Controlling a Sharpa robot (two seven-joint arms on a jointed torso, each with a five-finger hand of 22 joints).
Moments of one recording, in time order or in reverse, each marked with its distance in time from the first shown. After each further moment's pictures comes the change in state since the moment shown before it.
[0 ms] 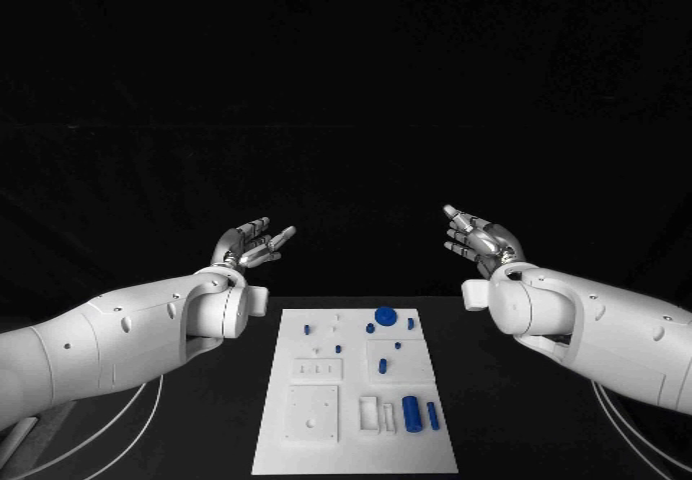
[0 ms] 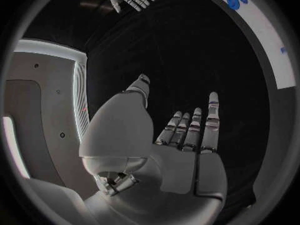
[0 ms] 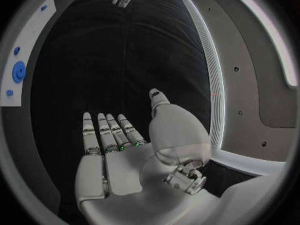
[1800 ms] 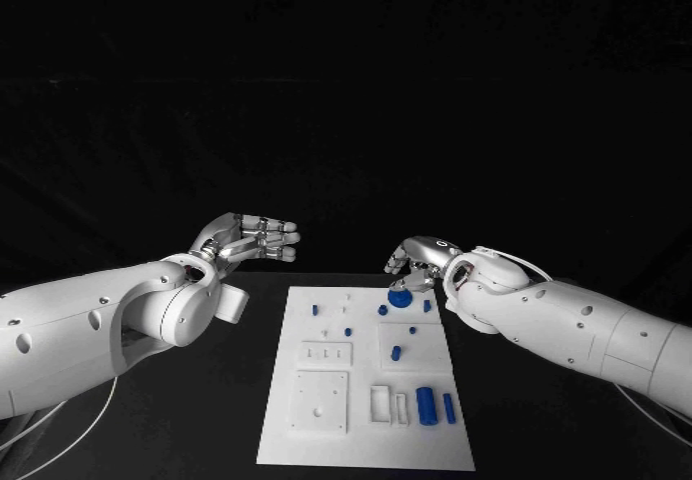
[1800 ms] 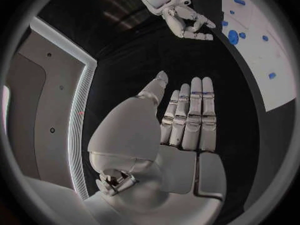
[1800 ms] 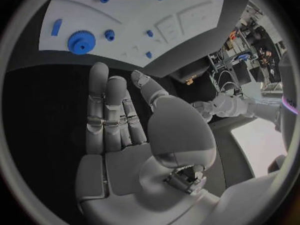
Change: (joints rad) left arm 0.111 -0.174 0.025 0.318 -0.147 0.248 -0.070; left_hand 0.054 0.183 -0.017 -0.383 0.018 0.573 0.039 0.035 0.025 0.777 0.007 0.031 0.026 0.743 -0.070 0.042 0.038 -0.095 0.252 -0.206 0.210 0.090; right arm -0.007 0.135 0.031 -0.119 -1.538 0.228 -0.339; right_hand 0.148 -0.170 0.390 -0.366 -0.089 0.668 -0.027 0.035 0.029 0.715 -0.091 0.027 0.026 1.034 -0.190 0.845 0.523 0.022 0.980 -0.311 0.644 0.499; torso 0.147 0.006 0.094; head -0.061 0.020
